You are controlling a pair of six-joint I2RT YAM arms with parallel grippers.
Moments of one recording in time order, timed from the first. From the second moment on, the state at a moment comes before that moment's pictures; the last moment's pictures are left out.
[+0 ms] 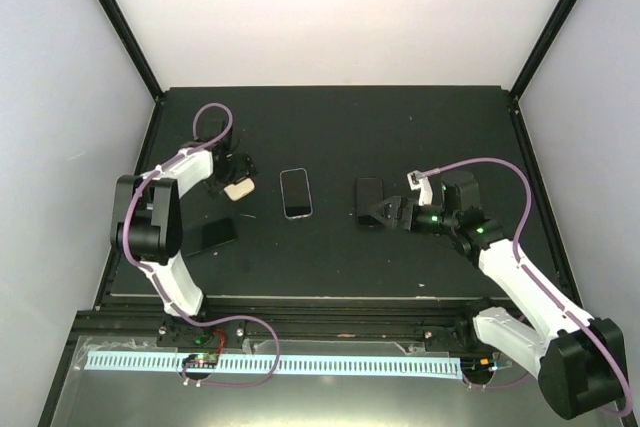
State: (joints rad) left arm -0.08 1.76 1.12 -0.54 0.00 -0.65; right arm 0.34 0.97 0.58 -0.24 -0.72 0.61
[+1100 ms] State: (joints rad) left arm -0.16 1.88 1.18 -0.60 -0.09 -0.74; right arm 0.34 0.91 0.57 -0.24 -0.72 0.63
